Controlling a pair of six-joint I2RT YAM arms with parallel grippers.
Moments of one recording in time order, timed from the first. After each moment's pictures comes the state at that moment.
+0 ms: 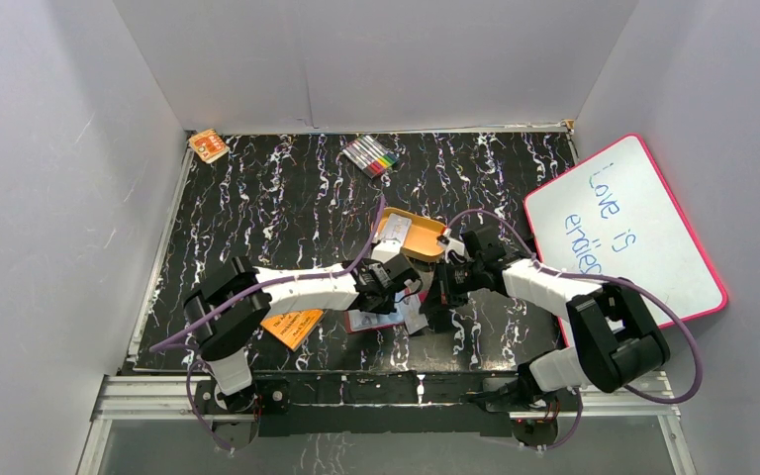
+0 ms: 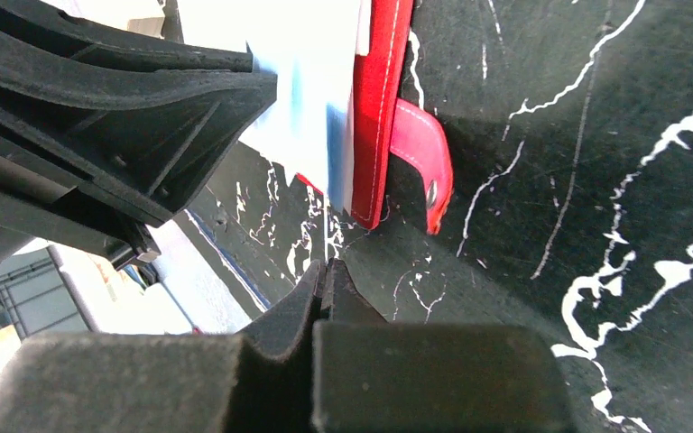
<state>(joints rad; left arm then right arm) -1.08 1.75 1.06 -0.48 -0.38 -0.81 0.47 1.37 0.60 -0.27 -0.70 0.47</state>
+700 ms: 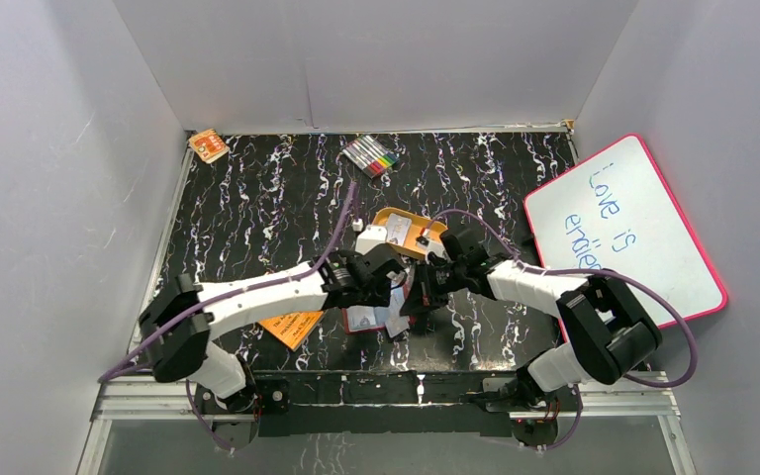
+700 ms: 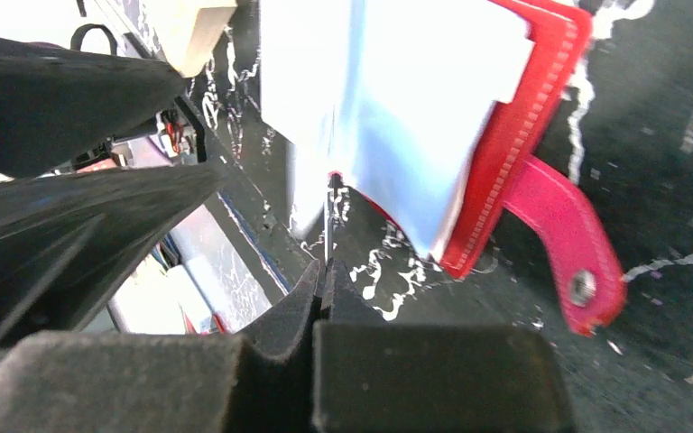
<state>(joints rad) -1.08 1.54 1.07 -0.63 -0.39 -0.82 0.61 1.44 0.62 -0.12 -0.73 0.60</state>
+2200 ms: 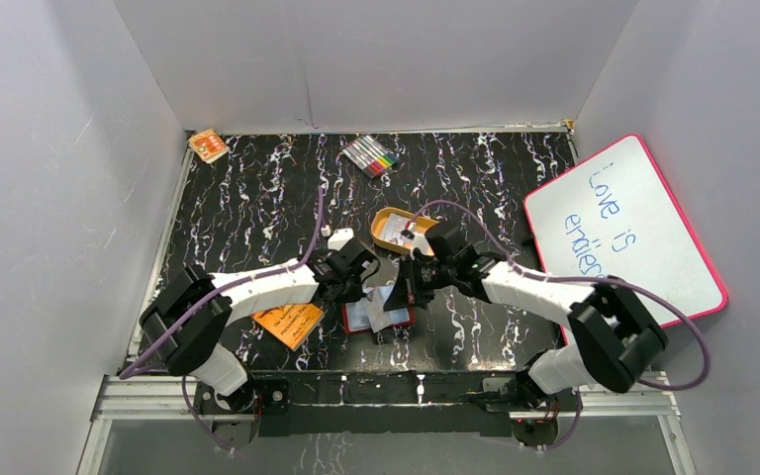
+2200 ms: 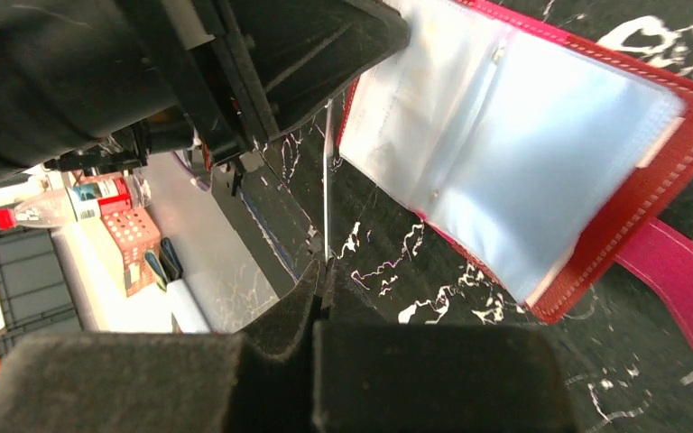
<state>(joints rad) -0.88 1.55 0.86 -0.44 -0.30 -0.89 0.75 1.43 0.71 -0.09 -0.64 0.69</state>
